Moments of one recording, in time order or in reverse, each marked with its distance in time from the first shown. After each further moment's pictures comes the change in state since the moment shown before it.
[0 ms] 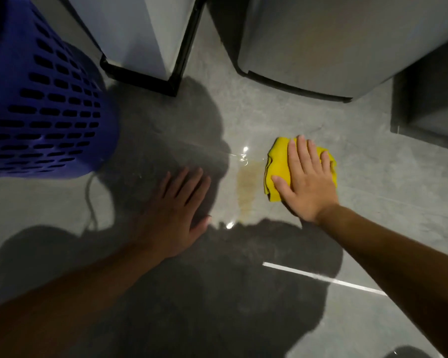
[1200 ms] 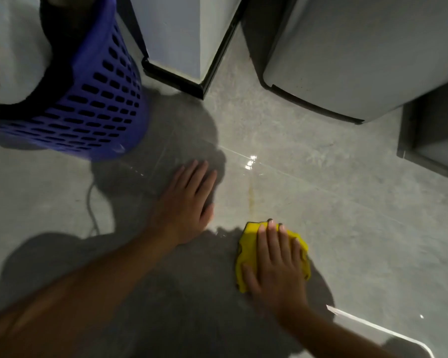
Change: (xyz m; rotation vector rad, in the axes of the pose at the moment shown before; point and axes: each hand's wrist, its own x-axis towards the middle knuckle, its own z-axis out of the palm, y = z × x) left_hand -0.004 0.003 -0.010 -0.088 0.102 -0.113; right_hand -0.158 -0.089 0.050 0.052 -0.065 -0.116
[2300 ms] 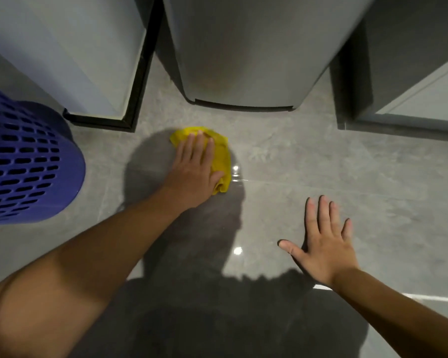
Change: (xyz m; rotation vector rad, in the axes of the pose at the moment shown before) left_hand 0.158 0.072 0.008 0.114 -0.206 0.111; right_hand 0.000 0.156 -0.041 -0.034 -0.160 0.426
